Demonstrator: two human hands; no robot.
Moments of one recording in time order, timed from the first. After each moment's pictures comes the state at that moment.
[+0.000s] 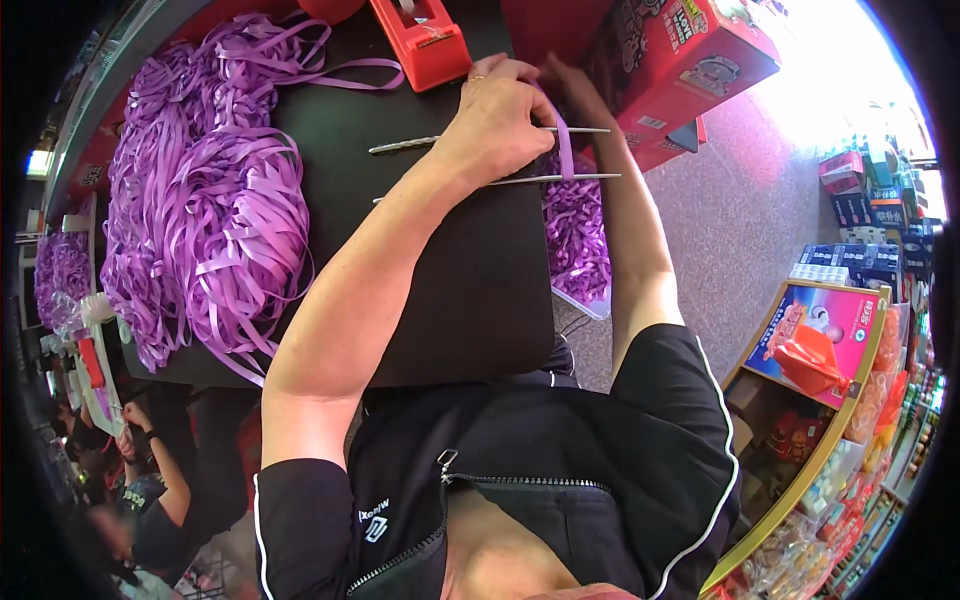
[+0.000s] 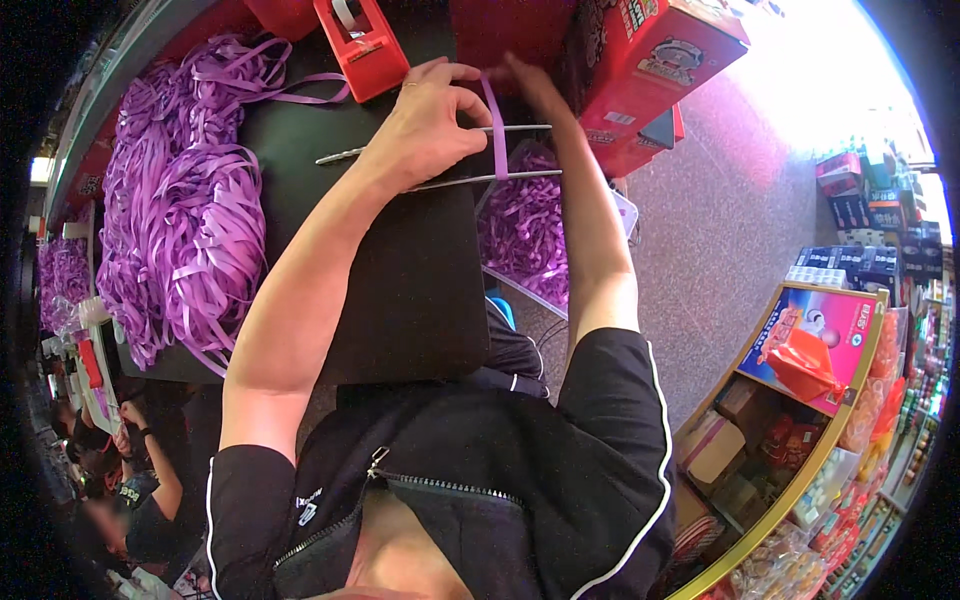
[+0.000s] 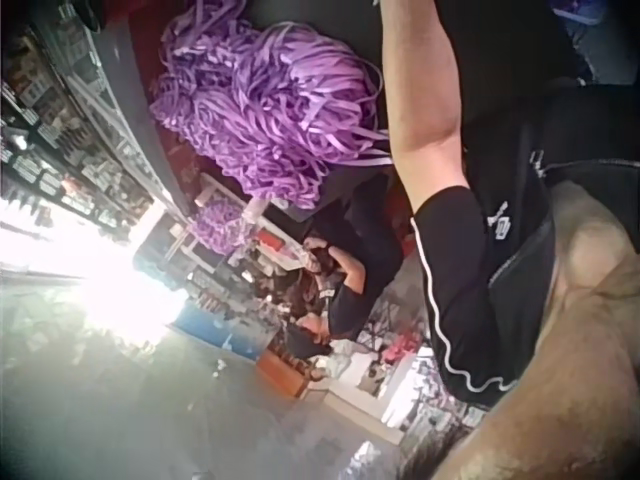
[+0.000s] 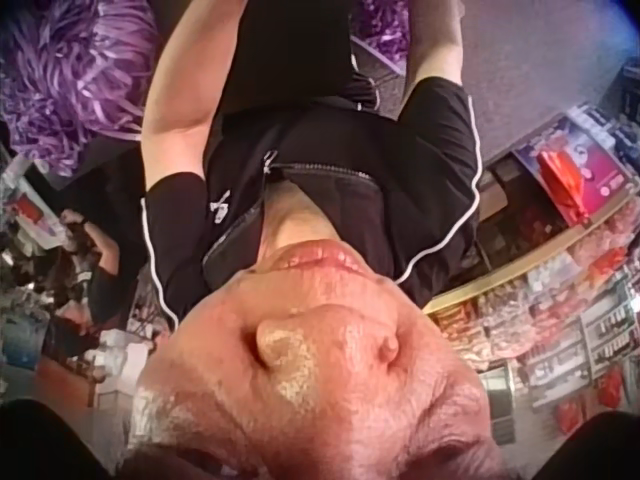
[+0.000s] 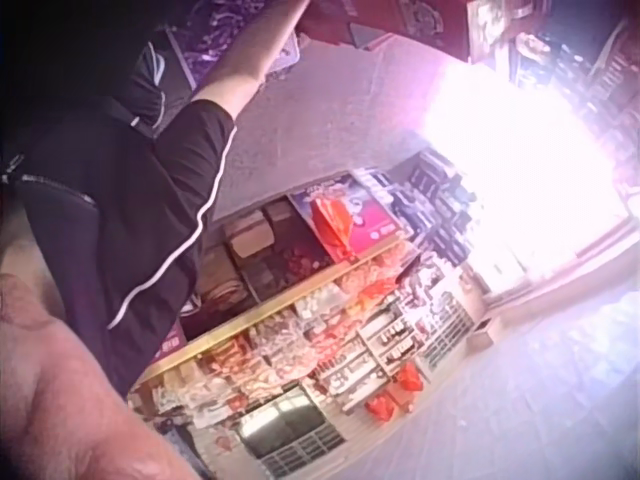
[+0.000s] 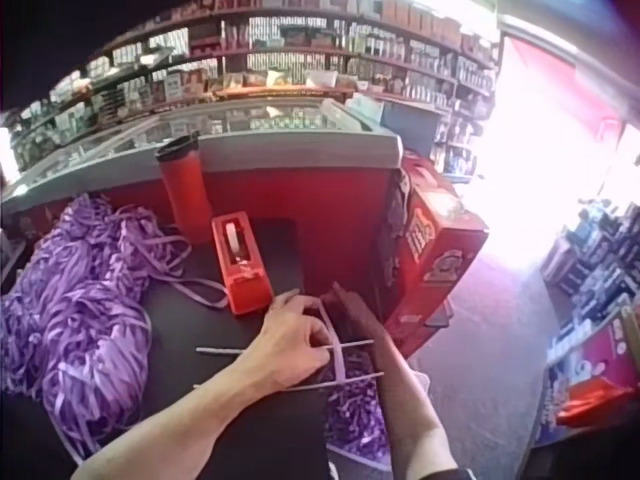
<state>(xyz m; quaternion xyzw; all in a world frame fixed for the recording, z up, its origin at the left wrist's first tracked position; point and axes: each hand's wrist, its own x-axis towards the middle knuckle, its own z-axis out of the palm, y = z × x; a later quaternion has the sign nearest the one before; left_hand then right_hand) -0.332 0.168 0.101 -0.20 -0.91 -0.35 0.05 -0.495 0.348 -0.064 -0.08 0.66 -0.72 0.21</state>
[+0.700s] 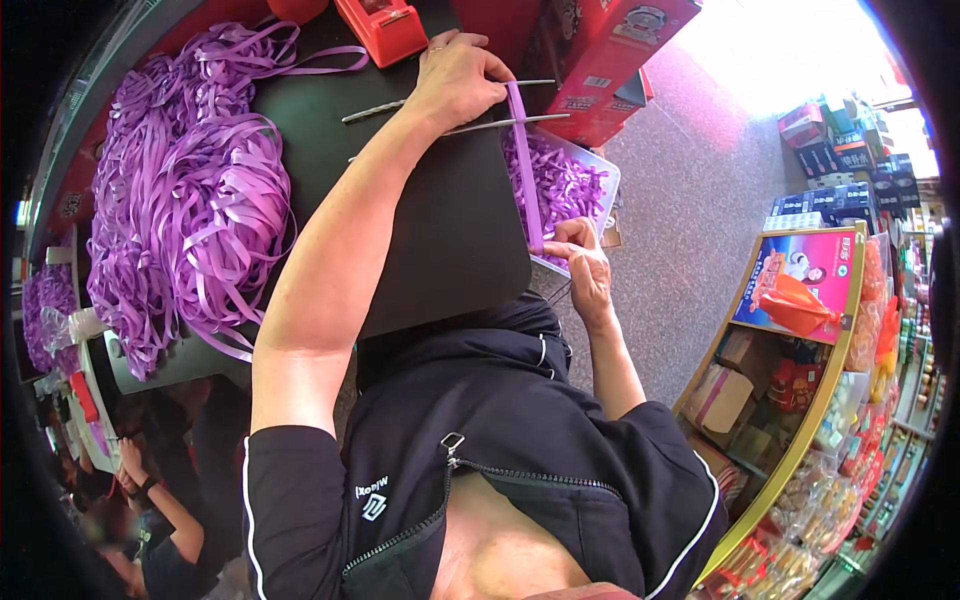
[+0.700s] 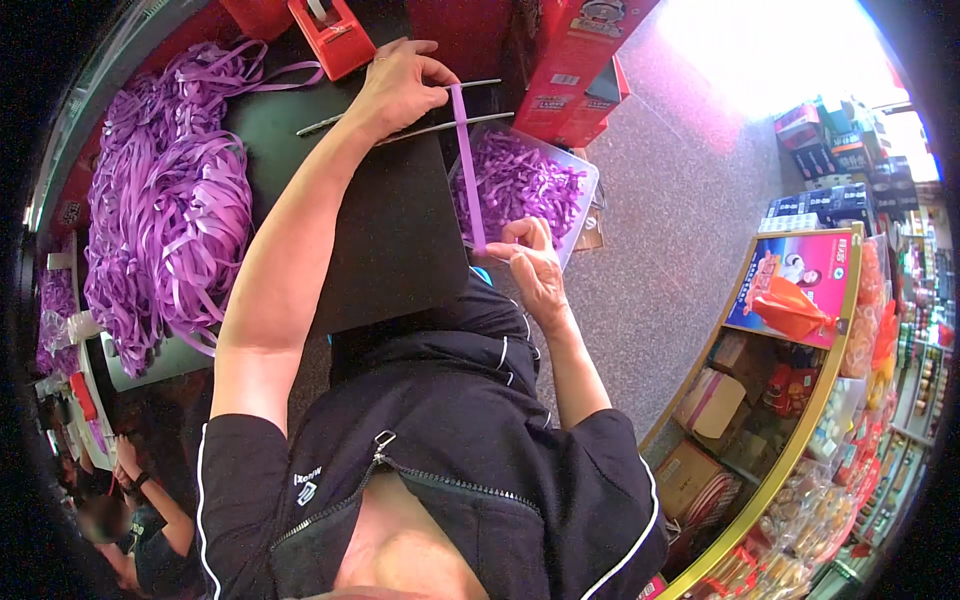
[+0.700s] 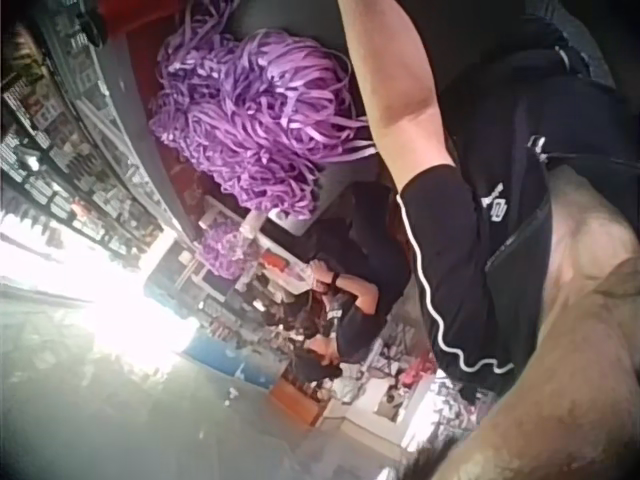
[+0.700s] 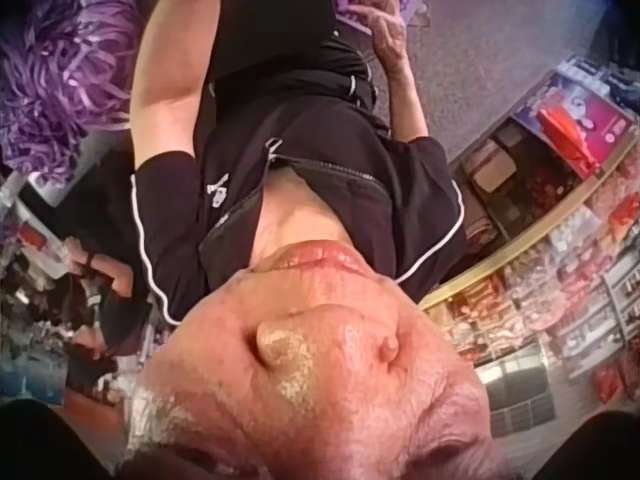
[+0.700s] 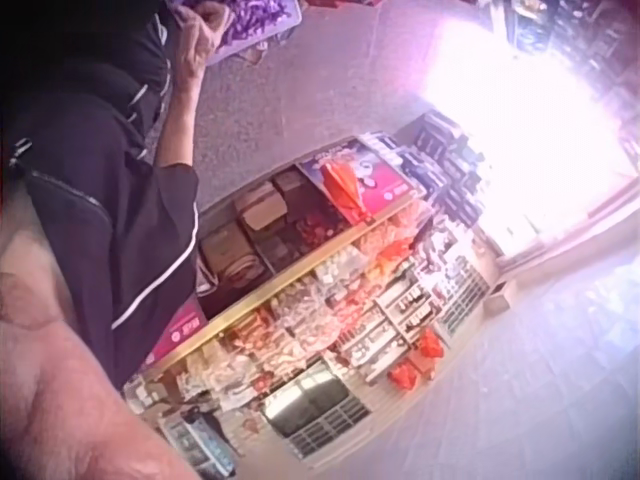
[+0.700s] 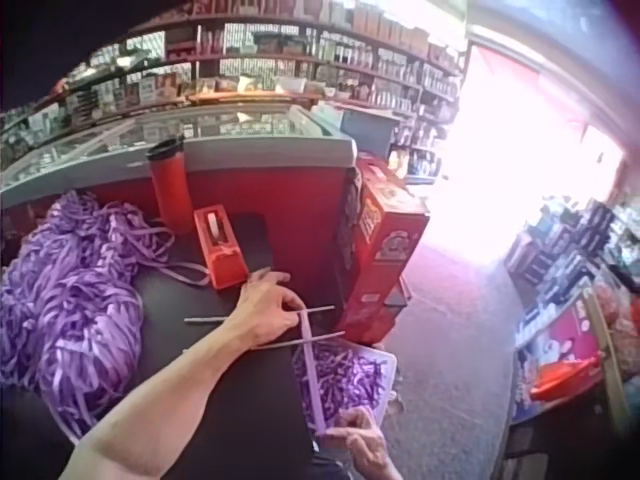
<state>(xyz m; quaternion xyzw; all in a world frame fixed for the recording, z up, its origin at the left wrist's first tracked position) -0.338 0.174 0.093 -0.22 -0.92 -0.32 0.10 -0.136 0.380 0.017 -0.17 0.80 -0.57 -0.10</state>
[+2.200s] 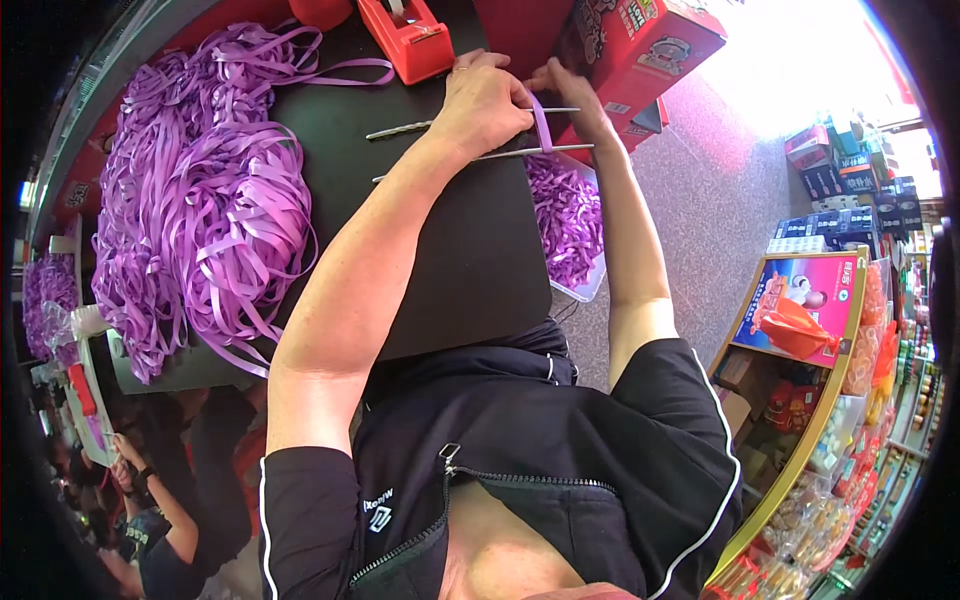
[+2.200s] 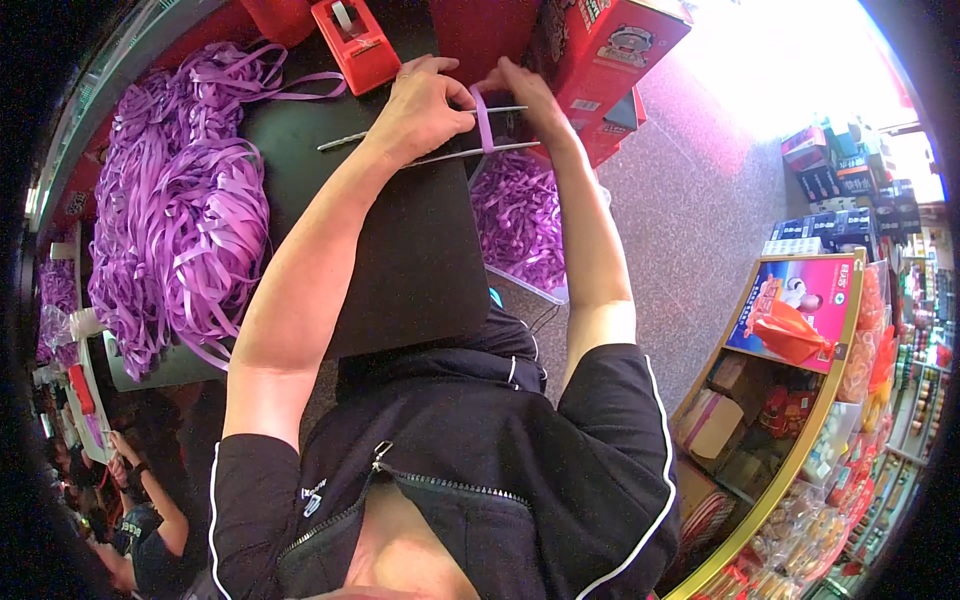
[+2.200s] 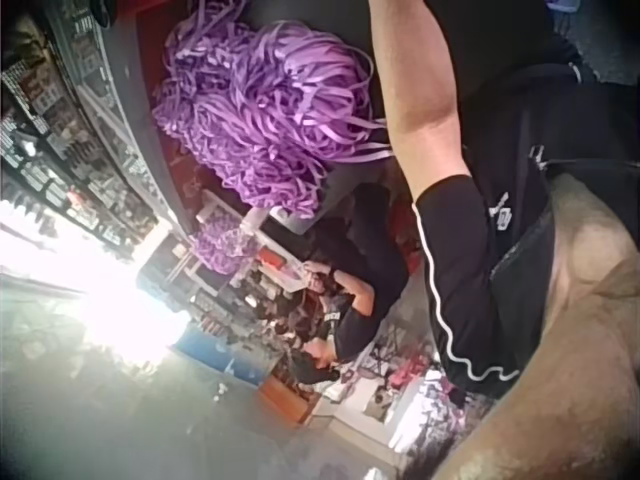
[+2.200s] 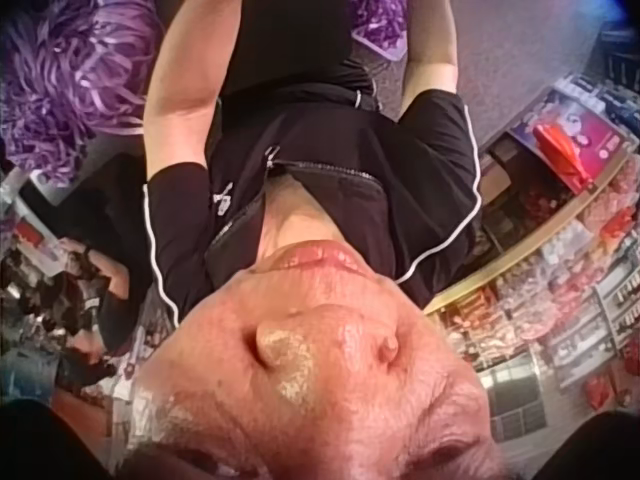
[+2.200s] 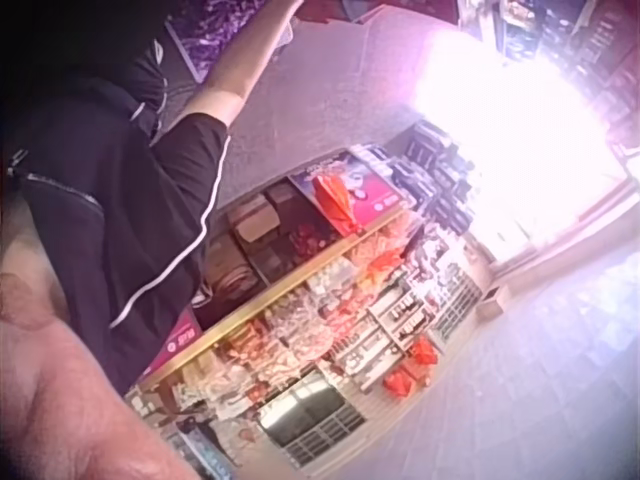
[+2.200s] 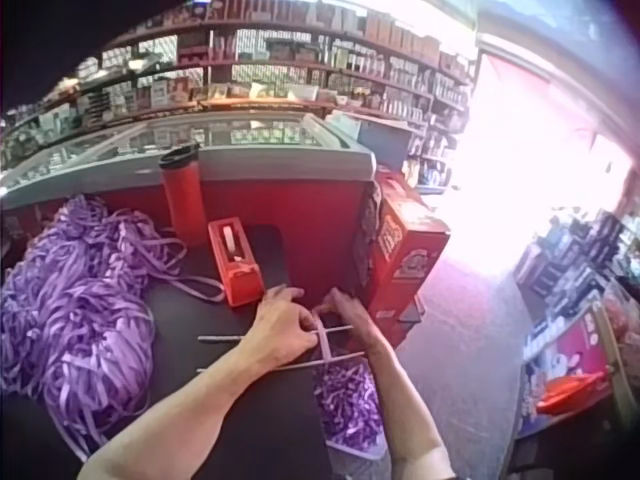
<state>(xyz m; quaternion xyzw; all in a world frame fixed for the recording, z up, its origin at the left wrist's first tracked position) -0.333 0.170 0.095 -0.21 -0.91 -0.35 0.11 -0.394 0.358 0.041 -0.17 0.79 -0.58 0.03</state>
